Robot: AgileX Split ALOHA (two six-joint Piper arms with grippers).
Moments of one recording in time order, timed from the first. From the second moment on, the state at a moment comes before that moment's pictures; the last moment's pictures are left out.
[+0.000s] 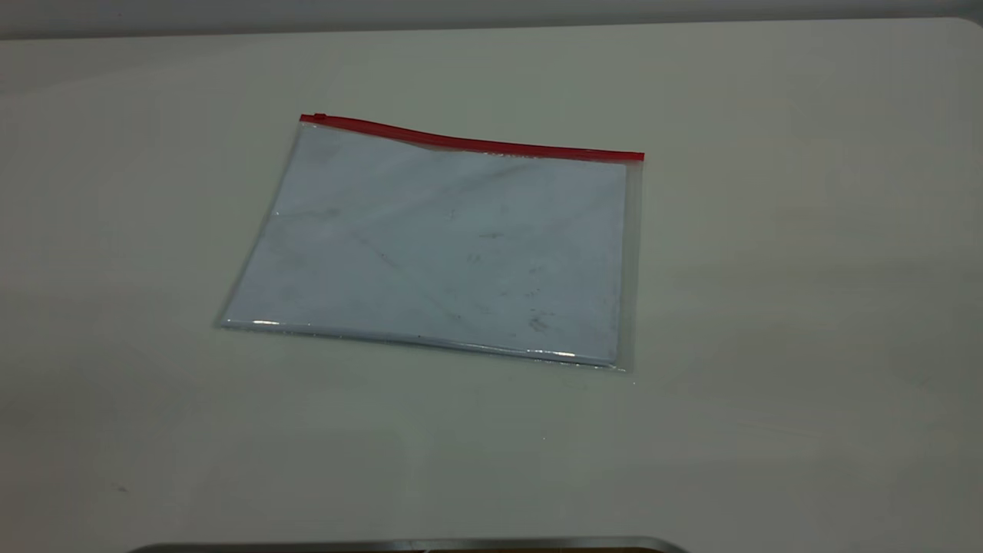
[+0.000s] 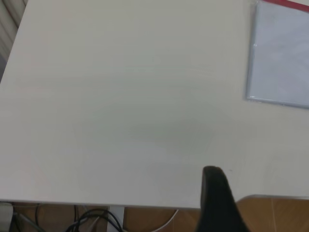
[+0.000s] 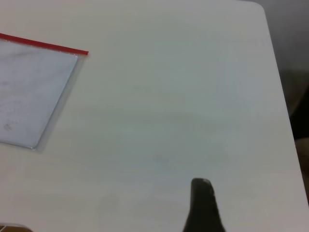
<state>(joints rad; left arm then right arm) 0.06 -0.02 -0.49 -0.01 1.14 0.01 0.05 -0.02 -0.48 -0.02 1.13 -0.04</state>
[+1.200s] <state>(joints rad) 0.06 -0.02 -0.49 -0.01 1.14 0.01 0.05 -0.01 -0.48 0.02 1.13 -0.04</state>
